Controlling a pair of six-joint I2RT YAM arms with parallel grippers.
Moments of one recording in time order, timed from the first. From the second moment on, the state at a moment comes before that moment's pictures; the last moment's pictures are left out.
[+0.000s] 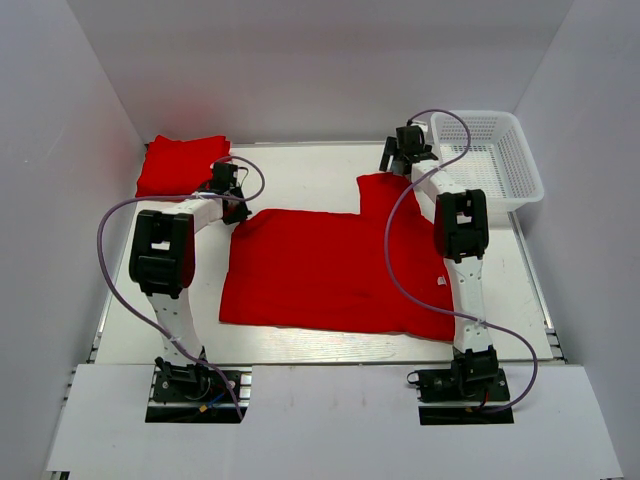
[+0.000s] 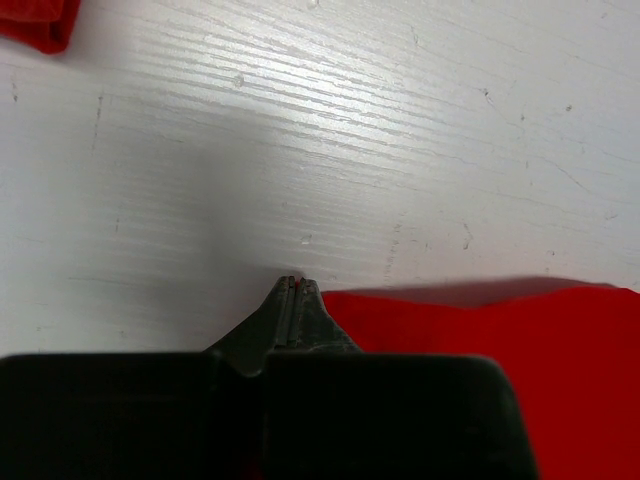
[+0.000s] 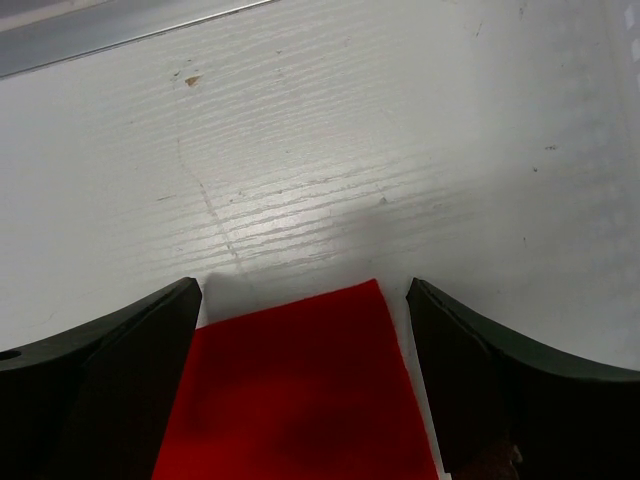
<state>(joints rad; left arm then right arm) -0.14 1.98 1.30 -0.24 -0.09 -0.40 0.21 2.53 2.11 -0.28 0.24 0.30</state>
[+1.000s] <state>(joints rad) -0.14 1.96 1.28 -0.21 -0.08 -0.39 0.21 2.50 2.06 -0.29 0.21 0.26</state>
